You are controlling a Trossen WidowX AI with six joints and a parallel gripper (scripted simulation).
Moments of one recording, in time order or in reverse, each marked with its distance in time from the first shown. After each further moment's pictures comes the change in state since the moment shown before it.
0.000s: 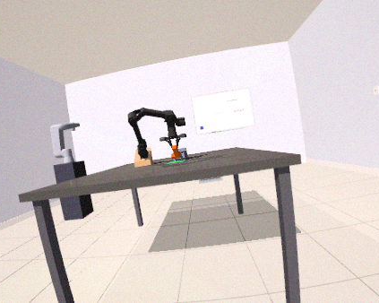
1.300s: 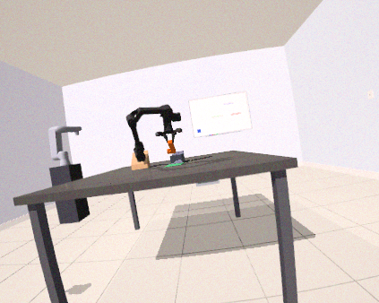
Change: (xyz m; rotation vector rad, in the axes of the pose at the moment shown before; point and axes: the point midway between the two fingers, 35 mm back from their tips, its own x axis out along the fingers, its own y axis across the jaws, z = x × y) arm -0.060 0.001 0.001 -0.004 -0.004 -0.003
